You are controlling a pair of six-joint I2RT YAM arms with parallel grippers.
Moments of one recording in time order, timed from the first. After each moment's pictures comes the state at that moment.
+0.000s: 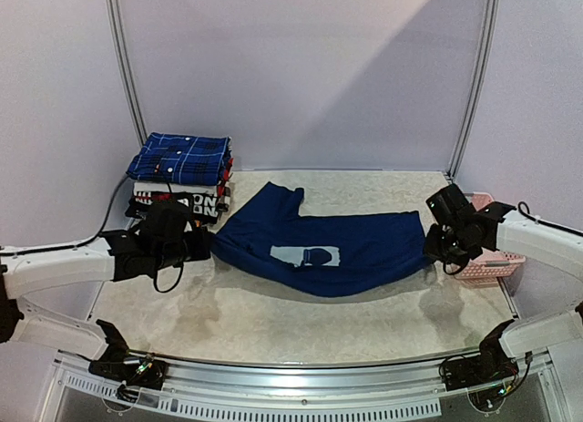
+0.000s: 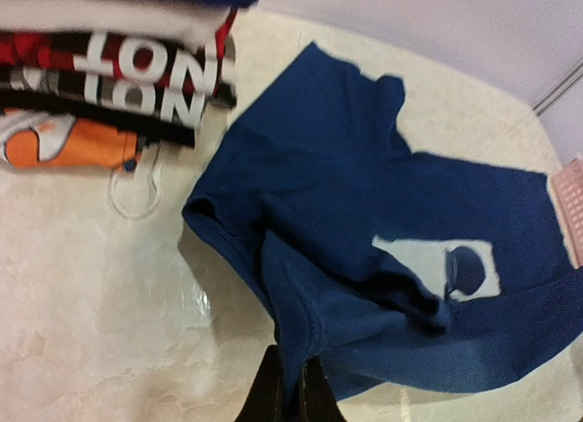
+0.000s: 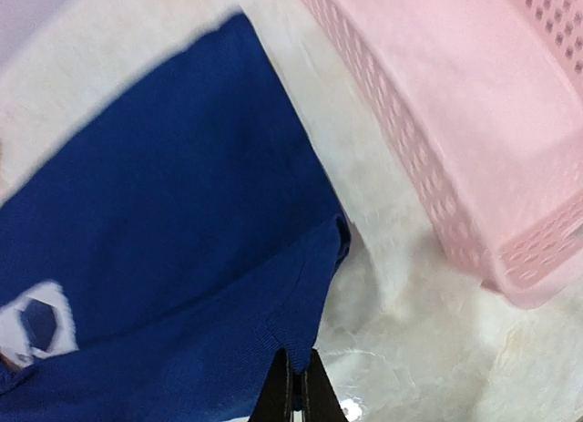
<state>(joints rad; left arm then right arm) -0.71 1.16 0.63 -0.15 -0.34 -0.64 0.52 1.23 0.81 -0.69 0.38 0.92</state>
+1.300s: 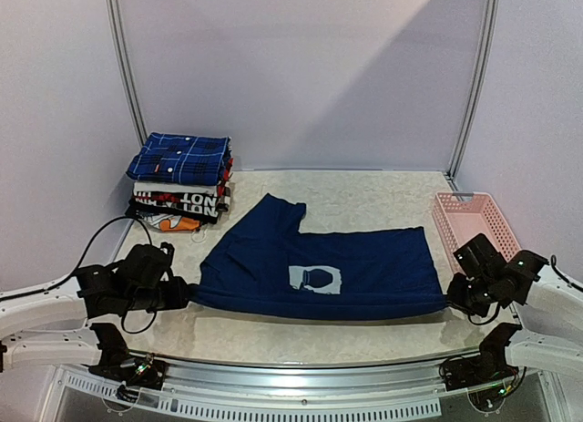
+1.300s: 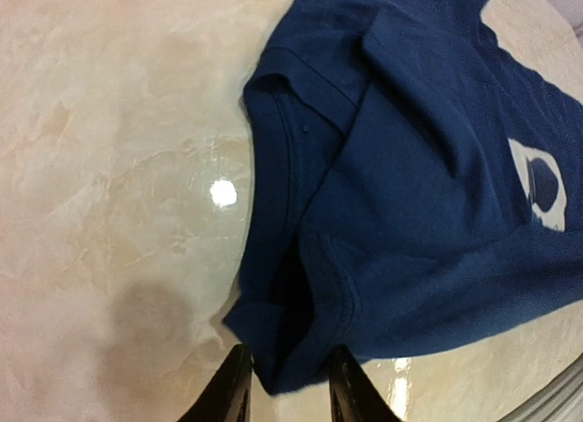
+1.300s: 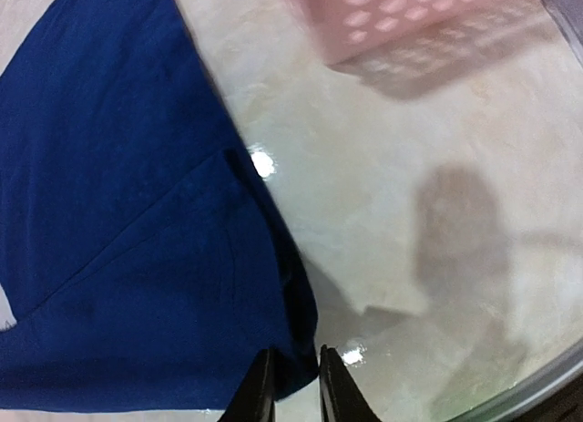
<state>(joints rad) -0.79 0.79 0.37 -0.51 -0.24 -0.83 0.54 0.78 0.48 -0.91 0.25 1.03</state>
